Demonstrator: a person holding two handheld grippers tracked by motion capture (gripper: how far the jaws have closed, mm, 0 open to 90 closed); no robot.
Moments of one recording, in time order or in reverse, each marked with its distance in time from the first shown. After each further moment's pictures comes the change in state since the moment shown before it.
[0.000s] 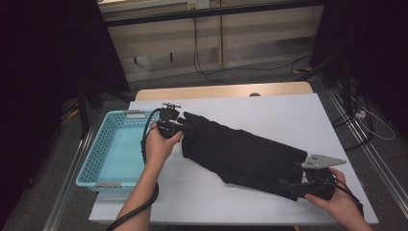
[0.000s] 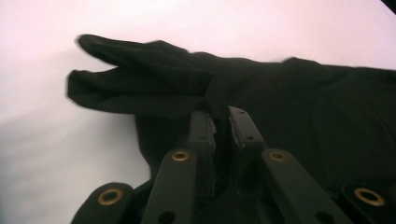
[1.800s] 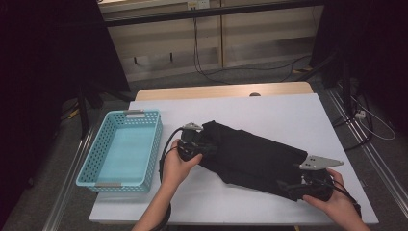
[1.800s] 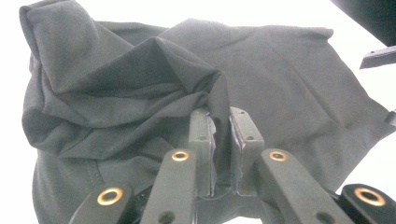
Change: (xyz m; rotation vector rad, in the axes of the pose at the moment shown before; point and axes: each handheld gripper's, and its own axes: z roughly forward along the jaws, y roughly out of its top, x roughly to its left) left arm -0.054 -0.039 0.030 -0.013 -0.205 0.112; right arm 0.004 -0.001 0.003 0.001 0.007 0.000
